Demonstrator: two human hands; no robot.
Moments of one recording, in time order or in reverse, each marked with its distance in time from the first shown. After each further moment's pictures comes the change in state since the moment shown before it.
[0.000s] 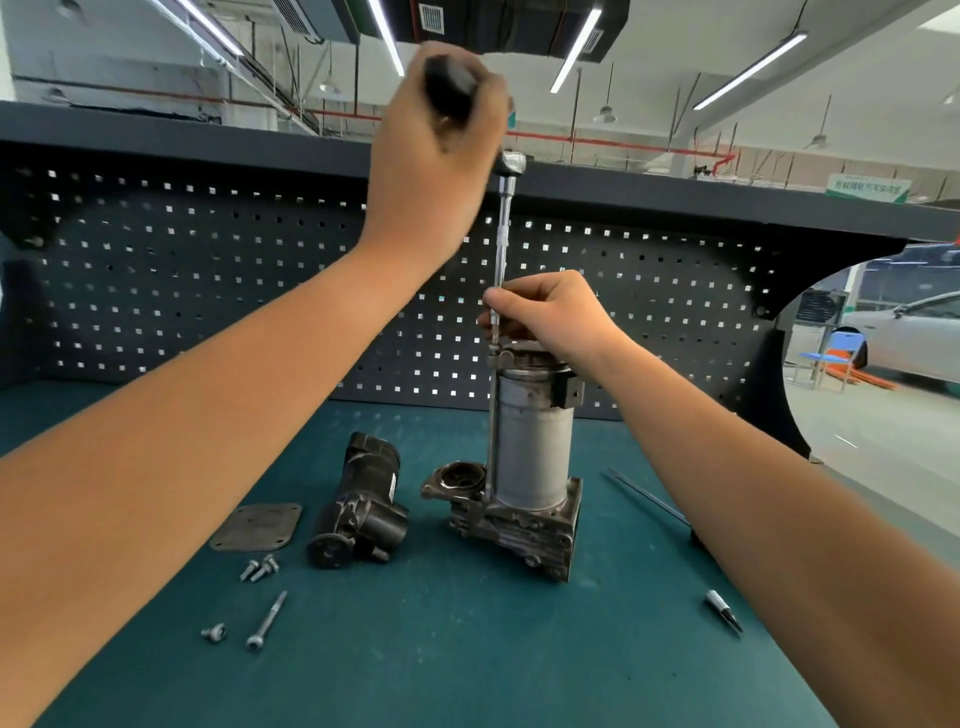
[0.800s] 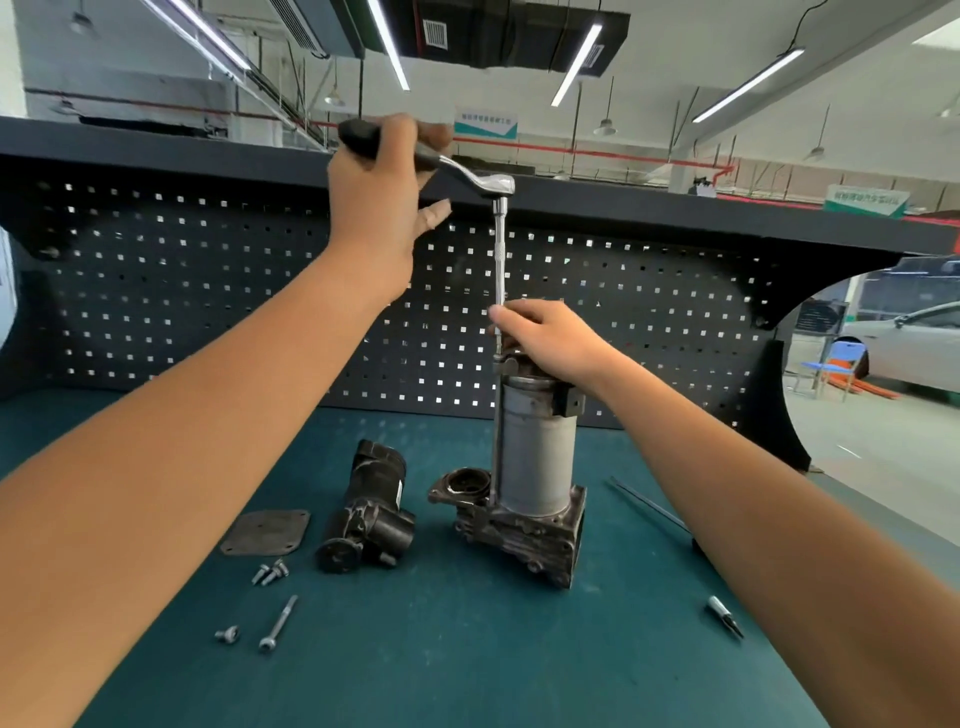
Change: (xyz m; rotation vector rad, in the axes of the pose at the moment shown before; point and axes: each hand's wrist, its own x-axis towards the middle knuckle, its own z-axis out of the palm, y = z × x) left_hand 0.007 -0.013 -0.019 -0.415 0.307 -0.531; right_hand -0.003 -0.004 0.006 -0.310 -0.047 0.052
